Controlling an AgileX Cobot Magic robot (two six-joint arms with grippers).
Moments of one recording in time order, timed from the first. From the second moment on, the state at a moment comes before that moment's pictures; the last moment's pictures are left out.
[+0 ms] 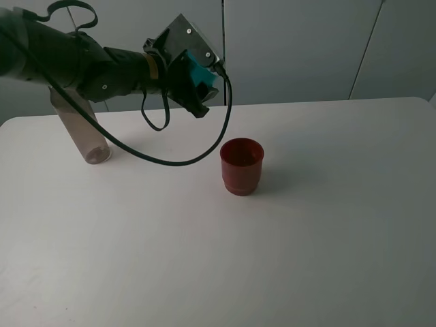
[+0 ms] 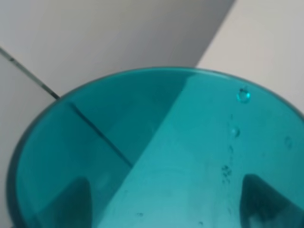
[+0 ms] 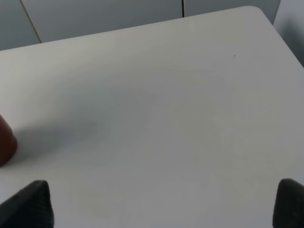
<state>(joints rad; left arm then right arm) -0.49 1.94 -1.19 0.40 -0.29 0.07 -0.06 0.00 -0.50 -0.01 1.11 0.13</state>
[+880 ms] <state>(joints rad) -0.37 2.30 -1.07 0.31 -0.88 -0.18 -0.06 0.00 -0.50 -0.01 1.11 0.13</state>
